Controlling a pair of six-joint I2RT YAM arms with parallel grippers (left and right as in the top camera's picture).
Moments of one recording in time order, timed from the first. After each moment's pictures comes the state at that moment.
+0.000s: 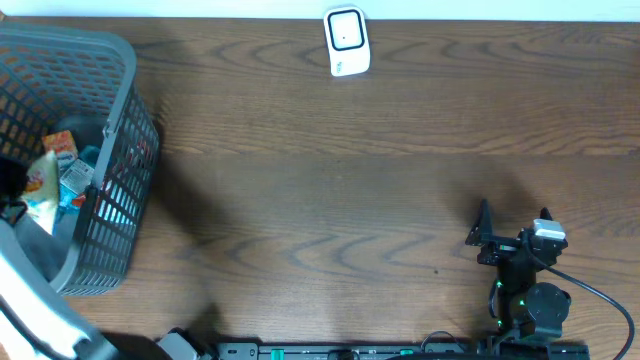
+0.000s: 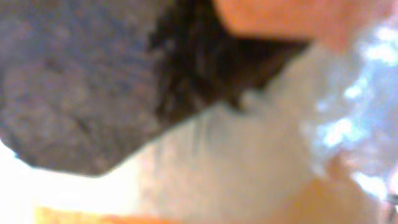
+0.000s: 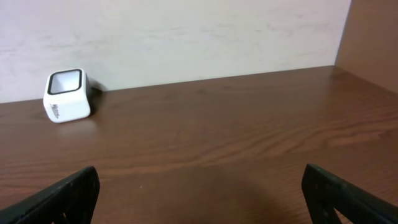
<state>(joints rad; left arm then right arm) 0.82 1.38 1.38 -0.87 0.18 -0.42 -0.11 0.01 0.01 -0.07 0.02 0.09</state>
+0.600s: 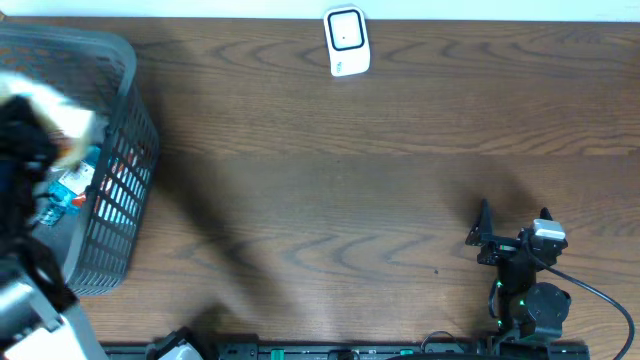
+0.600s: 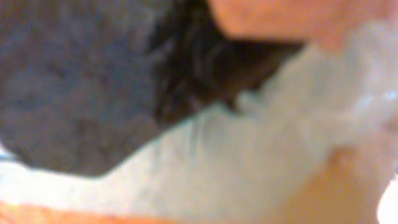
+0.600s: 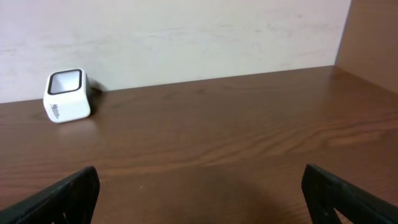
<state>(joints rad) 0.57 0.98 1.38 -0.66 0.48 -0.52 -0.11 0.01 0.01 -0.07 0.02 0.09</state>
